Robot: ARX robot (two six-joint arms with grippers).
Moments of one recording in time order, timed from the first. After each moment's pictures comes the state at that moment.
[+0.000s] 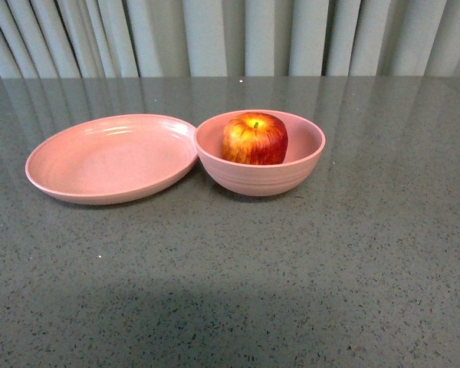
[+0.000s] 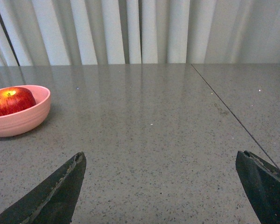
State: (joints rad) left arm 0.00 0.01 0.02 0.00 0.00 -0.01; right arm 0.00 0.00 0.01 0.00 0.00 0.01
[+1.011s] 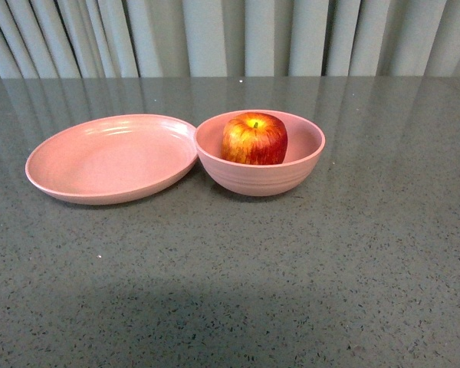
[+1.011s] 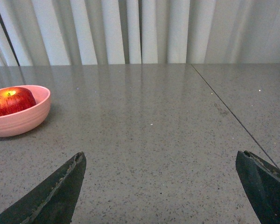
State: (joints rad) left arm 0.00 0.01 0.01 0.00 0.00 -0.01; right arm 0.00 0.00 0.01 0.00 0.00 0.01
